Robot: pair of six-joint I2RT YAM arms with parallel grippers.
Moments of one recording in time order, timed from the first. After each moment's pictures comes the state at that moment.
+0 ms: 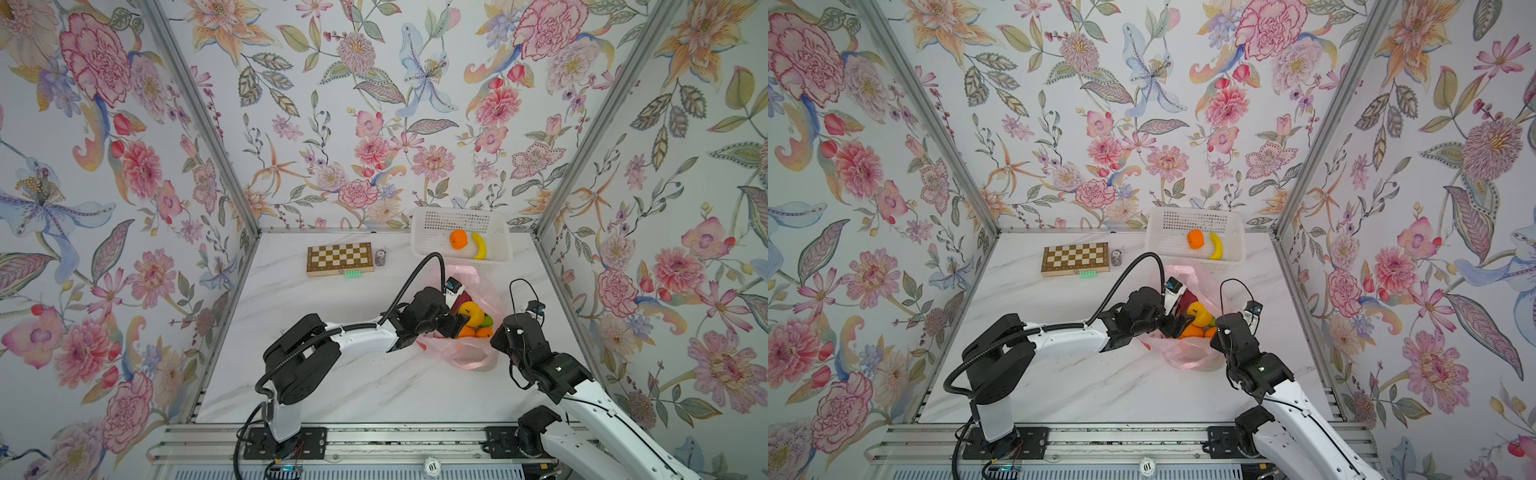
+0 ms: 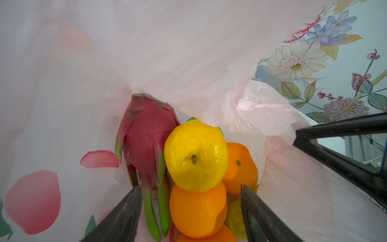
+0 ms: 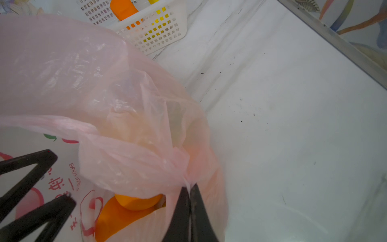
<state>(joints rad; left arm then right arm) -0.99 1.91 1.21 0.25 0.05 -0.20 0.46 0.71 0.56 -0.62 0.41 0.78</state>
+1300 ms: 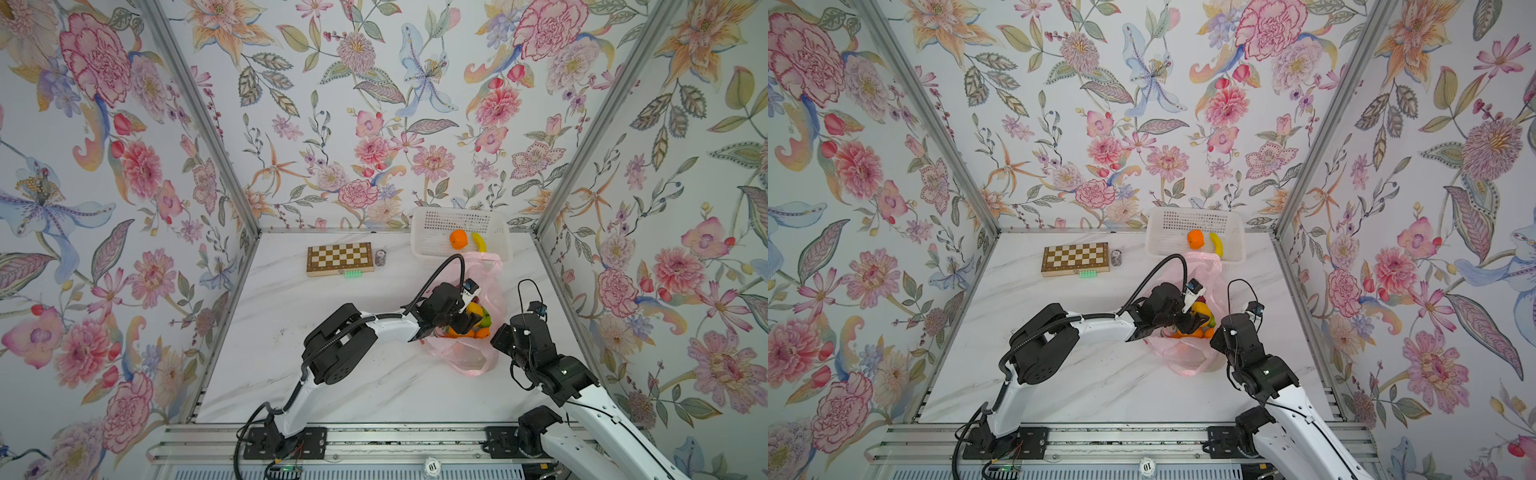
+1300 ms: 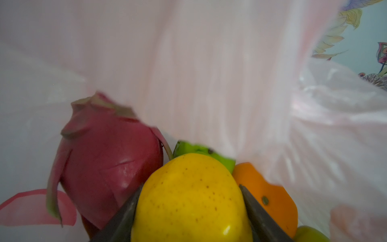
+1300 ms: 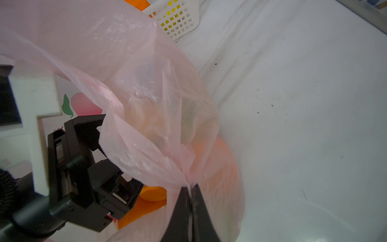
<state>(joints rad) -0.97 2.17 1.44 0.25 0.16 -0.11 0.44 0.69 0.56 -0.62 0.30 0.79</state>
